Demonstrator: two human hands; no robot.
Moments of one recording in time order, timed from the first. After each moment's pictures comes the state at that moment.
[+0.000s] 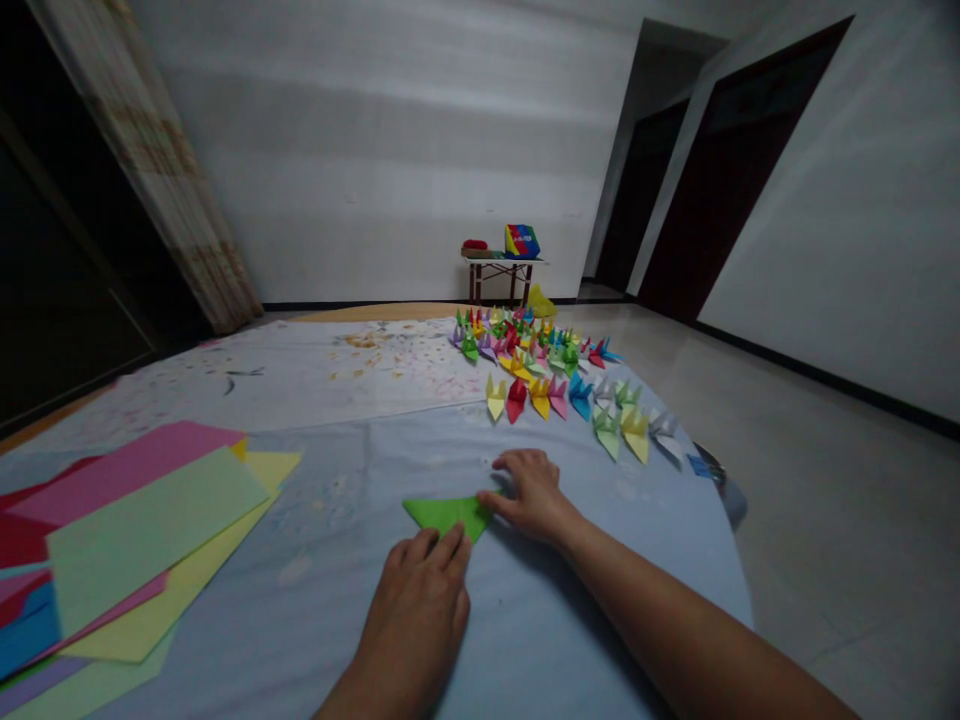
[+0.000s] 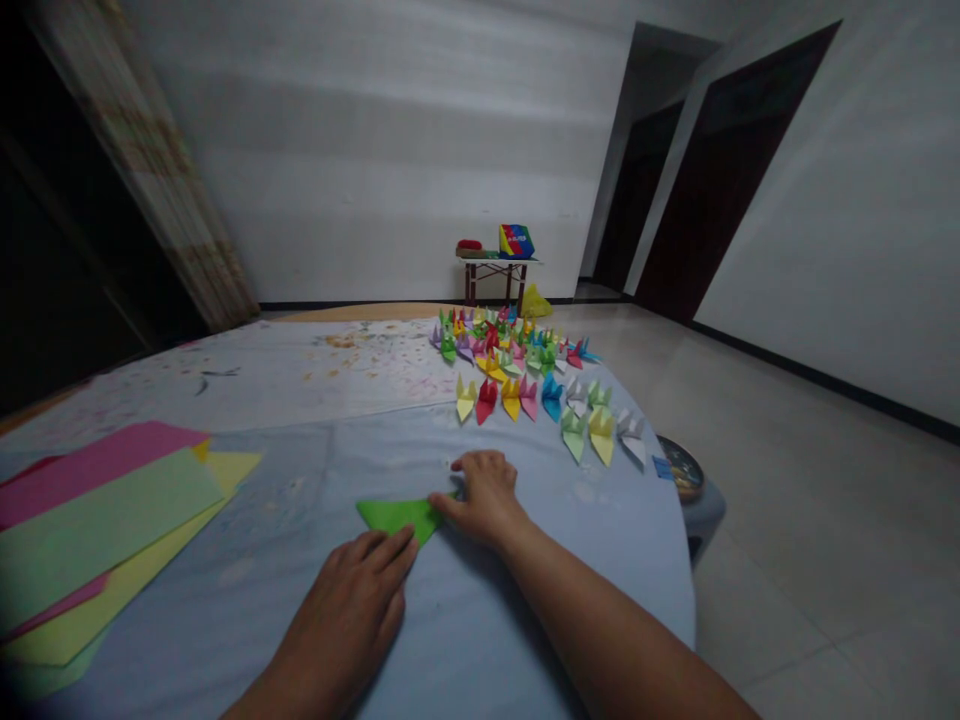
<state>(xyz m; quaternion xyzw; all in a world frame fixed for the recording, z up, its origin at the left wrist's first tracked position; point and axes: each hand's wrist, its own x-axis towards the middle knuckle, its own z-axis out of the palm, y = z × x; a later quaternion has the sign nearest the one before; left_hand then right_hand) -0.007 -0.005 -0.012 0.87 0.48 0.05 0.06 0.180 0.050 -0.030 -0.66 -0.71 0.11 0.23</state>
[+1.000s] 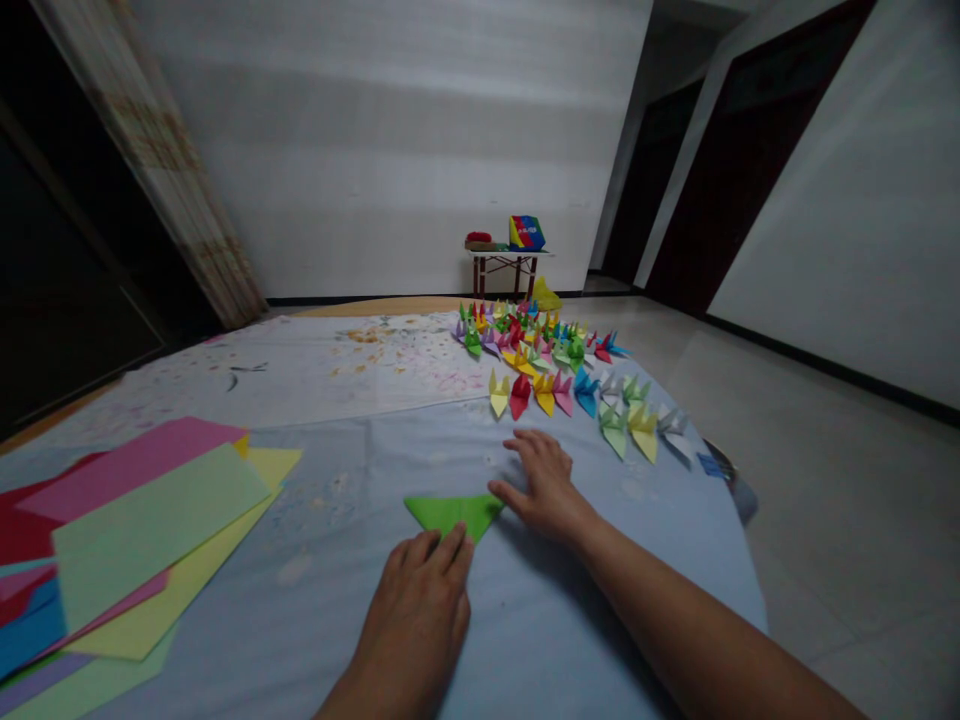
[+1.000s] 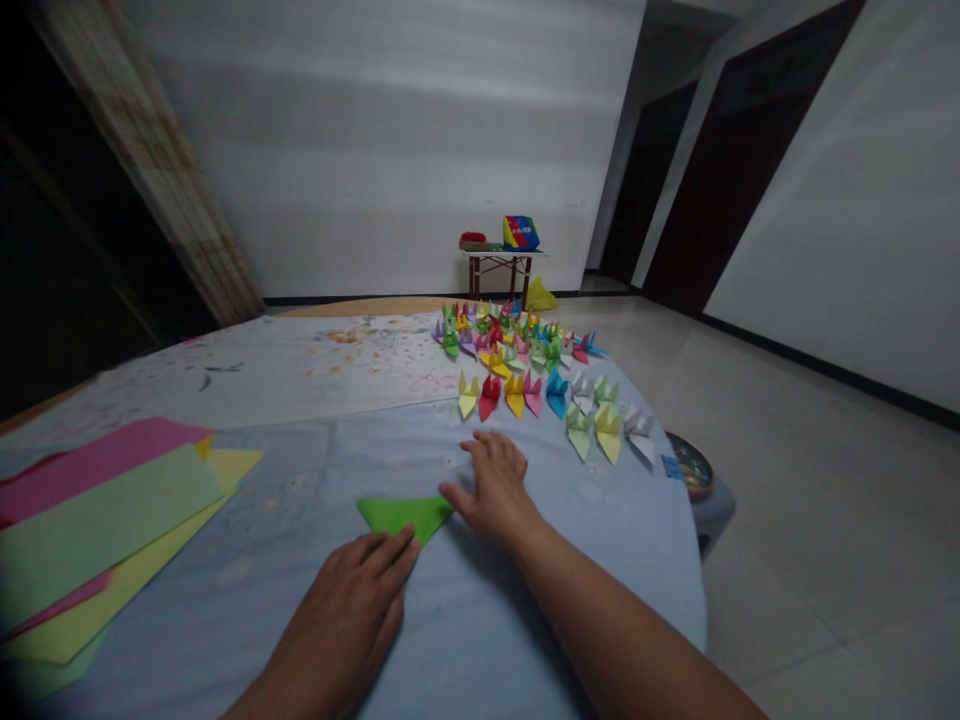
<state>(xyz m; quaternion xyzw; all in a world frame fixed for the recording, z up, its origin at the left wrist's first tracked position) -0.006 -0.006 -0.005 0.88 0.48 0.02 0.07 0.190 0.050 -0.026 -0.66 -0.71 0.07 0.23</state>
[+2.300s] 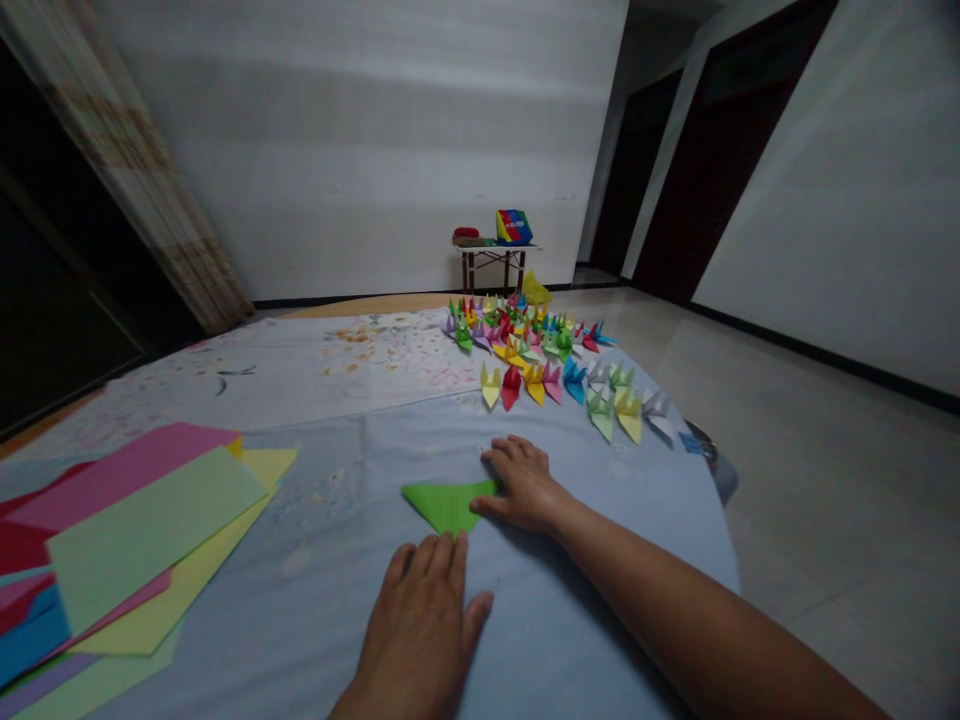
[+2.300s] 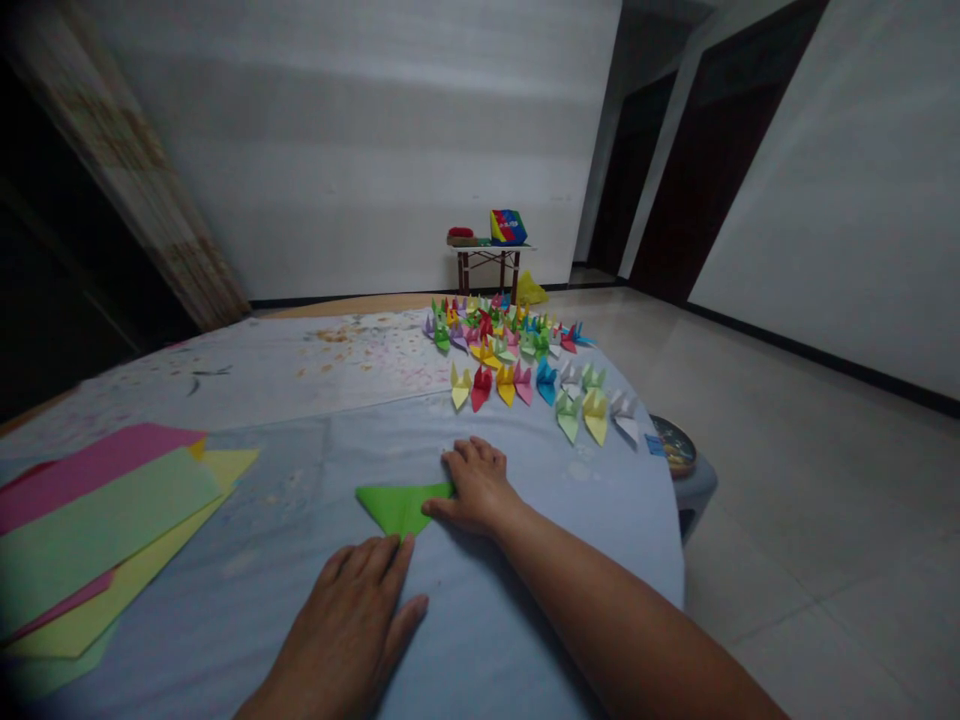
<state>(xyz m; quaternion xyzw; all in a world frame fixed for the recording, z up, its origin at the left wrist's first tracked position) 0.003 -0.026 0.003 0.87 0.49 -0.06 0.03 0.177 0.047 -0.026 -0.64 -0.75 0.15 0.13</state>
